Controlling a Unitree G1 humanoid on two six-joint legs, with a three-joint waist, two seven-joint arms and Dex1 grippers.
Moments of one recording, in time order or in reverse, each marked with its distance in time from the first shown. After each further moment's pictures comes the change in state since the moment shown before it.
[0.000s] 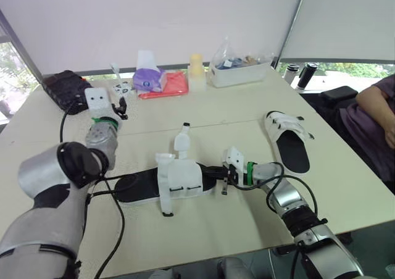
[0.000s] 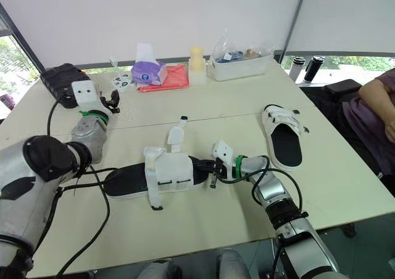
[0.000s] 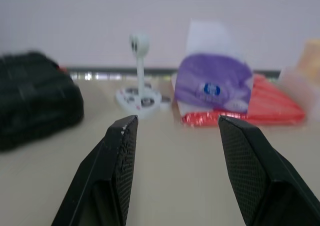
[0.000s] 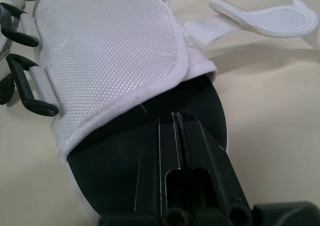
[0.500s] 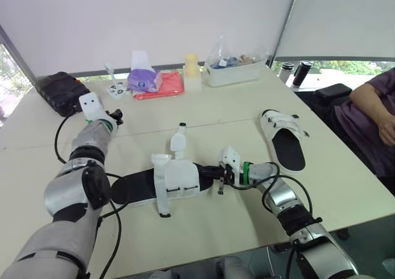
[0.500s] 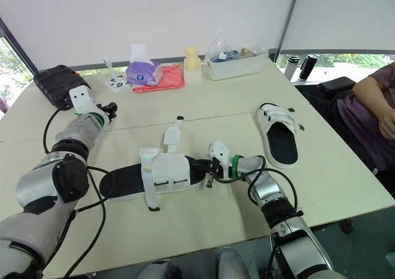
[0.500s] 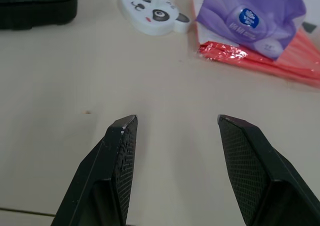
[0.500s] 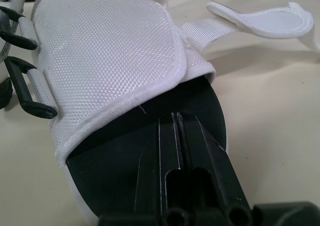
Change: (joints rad) left arm 0.290 -0.091 -0.084 -0.869 -0.303 0.779 -0.151; right arm -0.012 0.026 0.001 0.030 -0.009 -0.024 -0.002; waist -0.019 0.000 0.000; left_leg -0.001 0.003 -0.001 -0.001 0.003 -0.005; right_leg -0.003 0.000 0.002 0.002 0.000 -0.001
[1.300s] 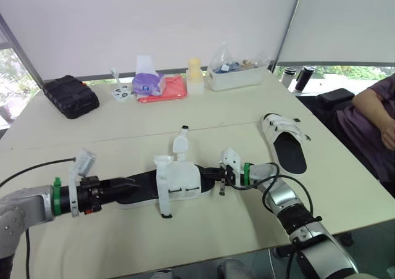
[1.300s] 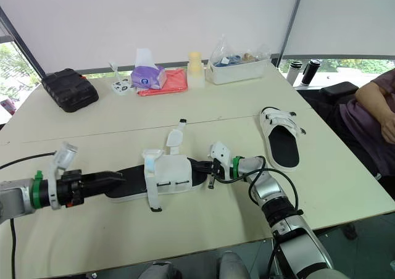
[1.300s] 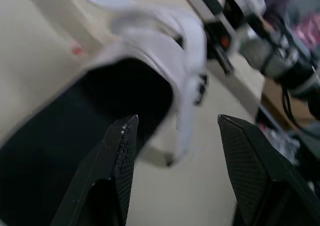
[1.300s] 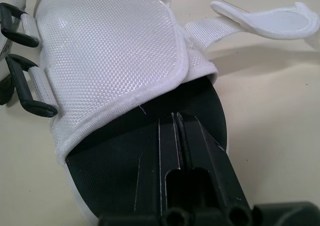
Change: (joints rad) left arm 1.088 0.383 -0.129 -1.586 -0.785 0.897 -0.762; right arm -0.018 -0.002 0.001 0.059 -0.012 -0.019 0.024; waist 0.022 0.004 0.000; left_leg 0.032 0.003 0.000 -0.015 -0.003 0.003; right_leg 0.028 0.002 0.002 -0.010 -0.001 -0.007
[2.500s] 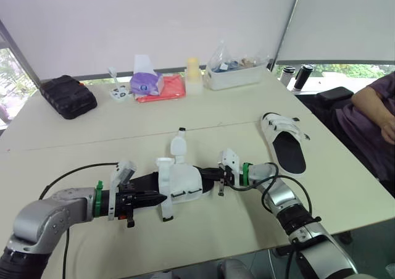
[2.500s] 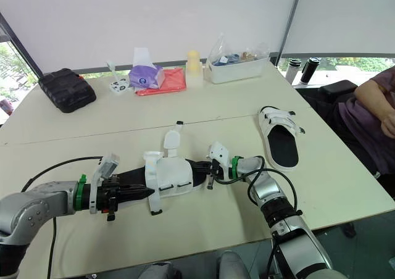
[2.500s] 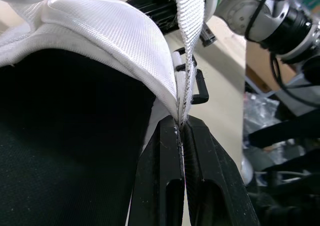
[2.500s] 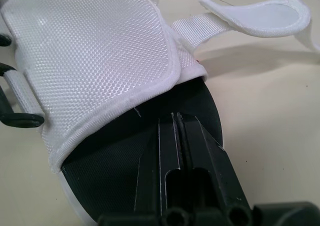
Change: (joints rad) left arm -0.123 -0.049 -0.252 0.077 0.003 -0.068 0.042; right arm 0.006 0.011 0.001 -0.017 -0.008 -0.002 -0.002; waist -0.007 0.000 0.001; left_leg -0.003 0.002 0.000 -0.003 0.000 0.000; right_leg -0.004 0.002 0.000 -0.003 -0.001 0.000
